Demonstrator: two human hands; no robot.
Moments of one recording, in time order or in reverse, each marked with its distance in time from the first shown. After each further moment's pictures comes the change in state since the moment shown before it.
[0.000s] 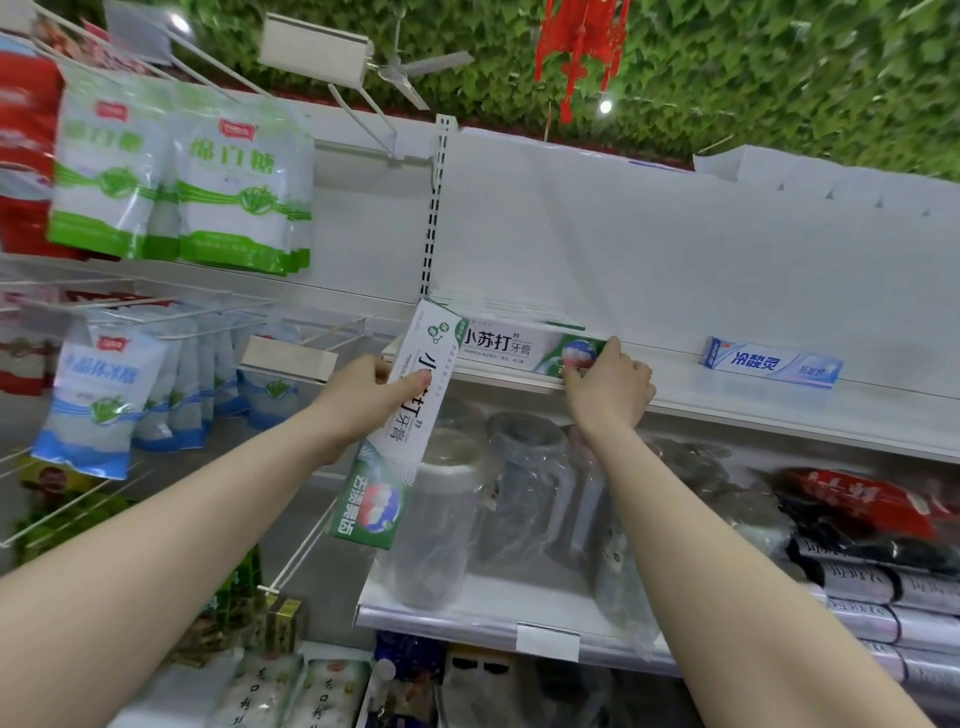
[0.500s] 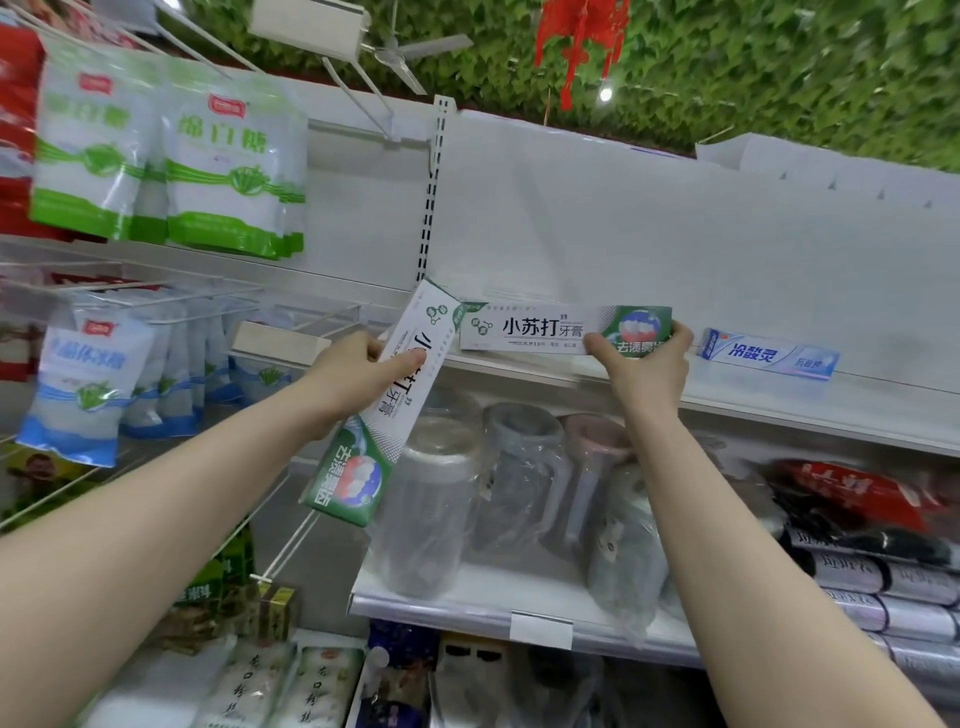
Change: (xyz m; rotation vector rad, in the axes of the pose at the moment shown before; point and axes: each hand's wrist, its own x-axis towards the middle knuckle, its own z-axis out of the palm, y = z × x) left_hand 0.009 0.000 -0.007 0.079 0.031 0.020; right_hand 0.008 0.027 -0.025 0.660 0.026 0.162
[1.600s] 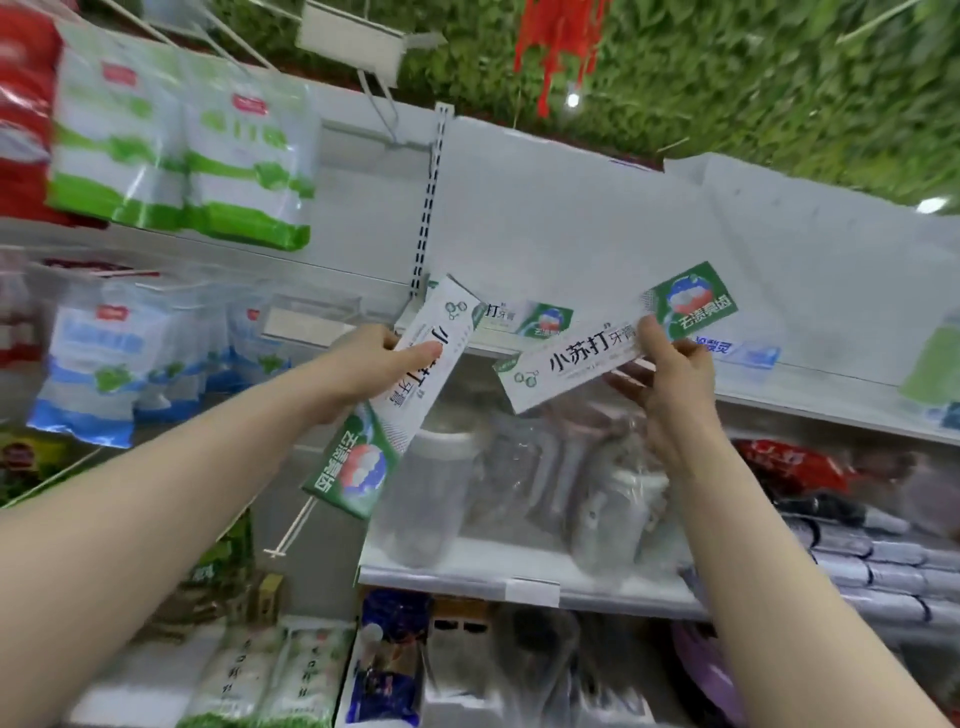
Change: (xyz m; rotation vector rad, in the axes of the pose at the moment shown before) left_hand -0.042 0.008 -0.033 -0.033 -0.188 0.072; right_hand -0.093 -0.059 -0.059 0.615 -0.118 0.197
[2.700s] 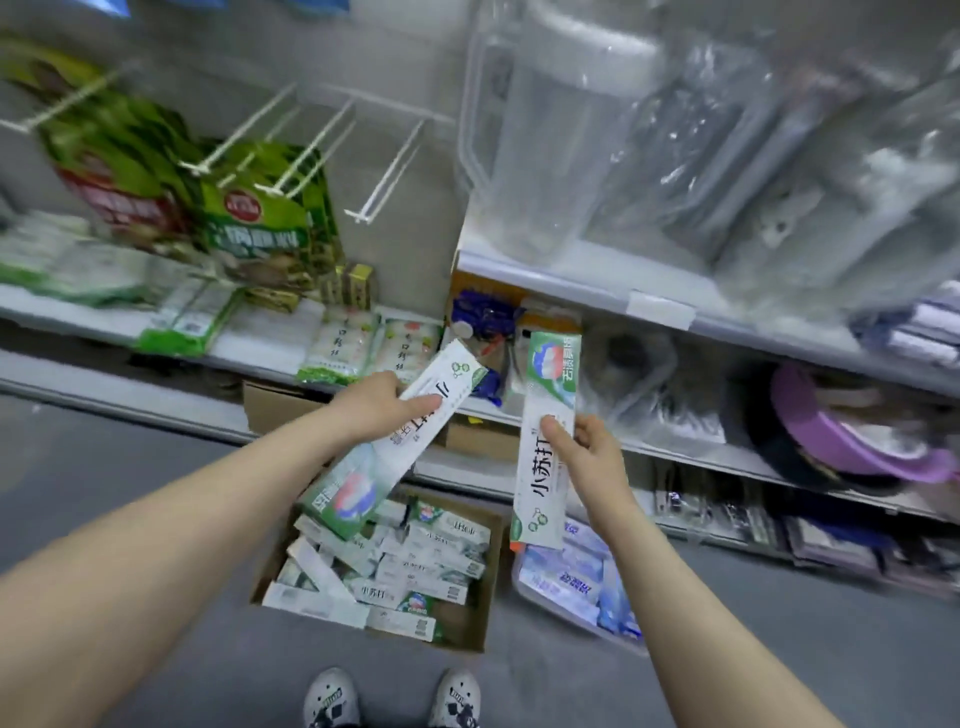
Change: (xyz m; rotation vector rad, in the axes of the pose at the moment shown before) left_hand -0.162 -0.336 0.131 0.282 -0.388 -0.675; right_hand -0.223 0.360 -0.108 -0.679 -0.309 0.685
